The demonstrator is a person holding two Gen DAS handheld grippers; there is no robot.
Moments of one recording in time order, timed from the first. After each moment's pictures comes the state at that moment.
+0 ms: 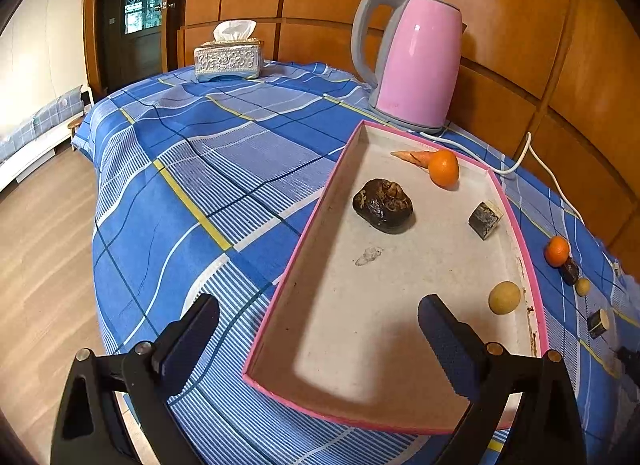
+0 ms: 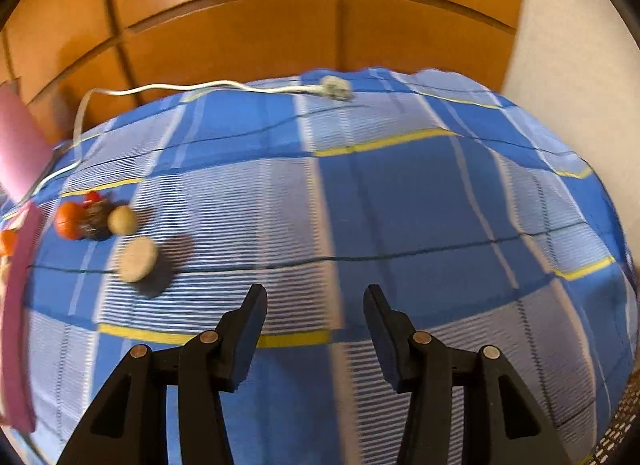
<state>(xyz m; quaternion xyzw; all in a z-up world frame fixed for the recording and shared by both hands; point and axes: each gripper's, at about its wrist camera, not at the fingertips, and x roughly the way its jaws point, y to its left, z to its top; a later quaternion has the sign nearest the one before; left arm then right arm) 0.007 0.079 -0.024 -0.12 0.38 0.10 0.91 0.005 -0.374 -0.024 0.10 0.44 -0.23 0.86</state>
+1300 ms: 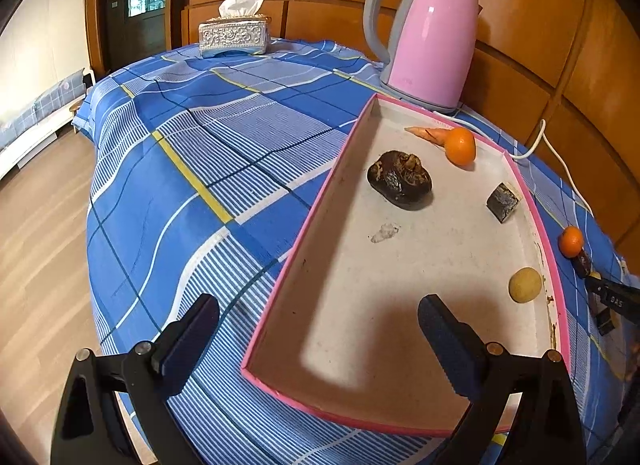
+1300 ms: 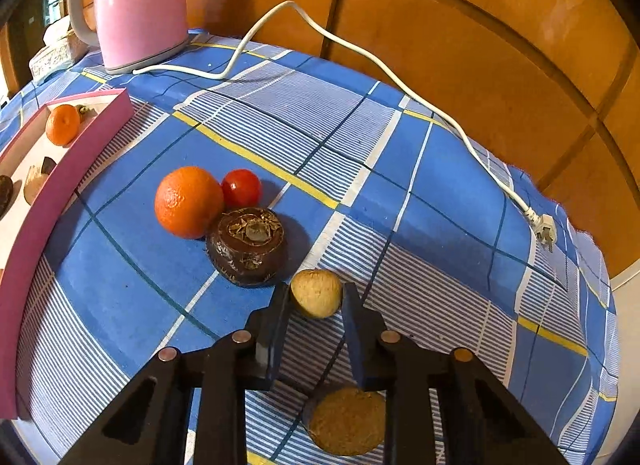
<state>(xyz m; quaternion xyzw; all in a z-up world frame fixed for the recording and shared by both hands) 0.013 0.083 -0.043 -0.13 0.42 0.10 0.89 0.140 -0.272 -0.048 -0.12 0.50 -0.03 0.86</state>
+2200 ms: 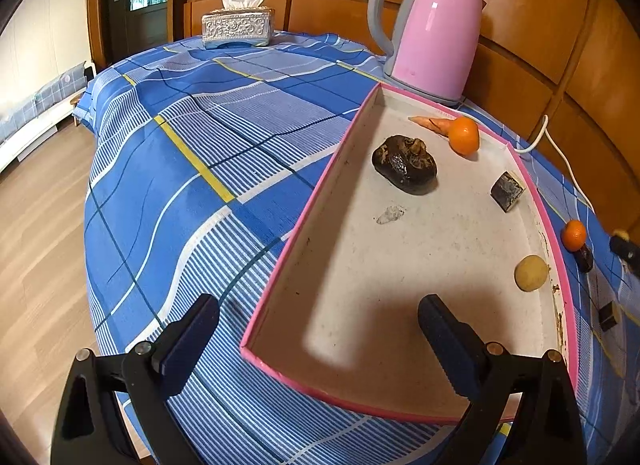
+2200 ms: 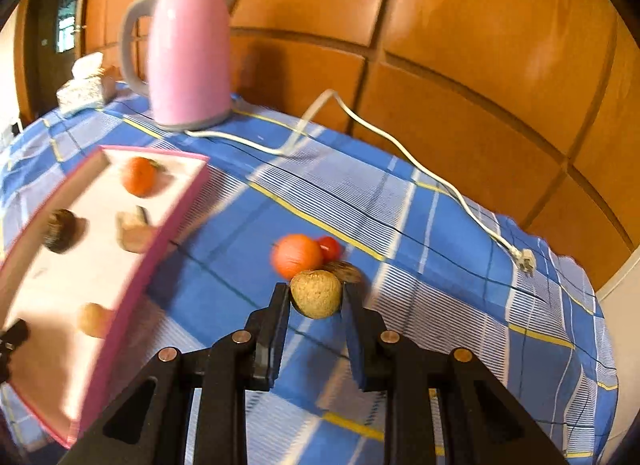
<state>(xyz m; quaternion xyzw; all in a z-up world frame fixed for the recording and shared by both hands) 0.007 0.084 -0.052 -0.13 0.42 0.10 0.89 0.094 -0.193 0.008 -0.12 0.41 -0.02 0.91</state>
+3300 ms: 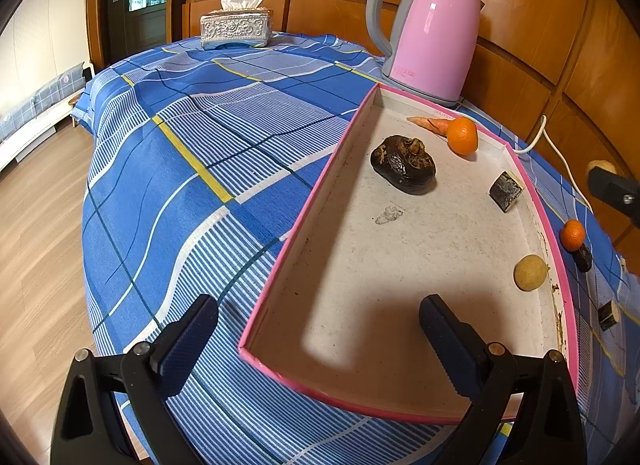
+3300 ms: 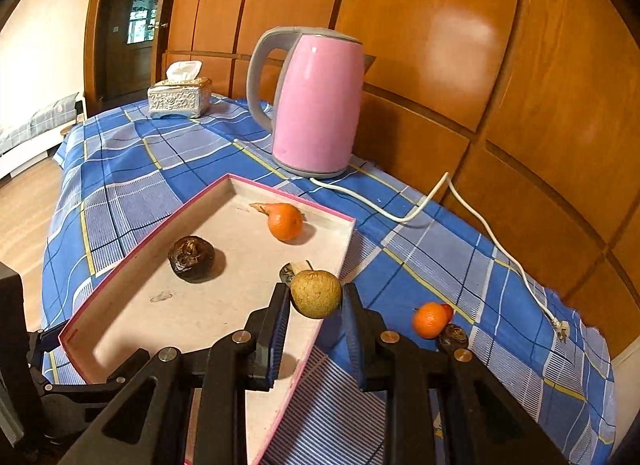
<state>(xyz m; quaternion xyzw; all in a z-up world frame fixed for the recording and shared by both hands) 0.007 0.084 -0.052 -0.14 0.42 0.10 0.89 0.074 -0.077 0.031 -0.17 0.36 0.09 0.91</state>
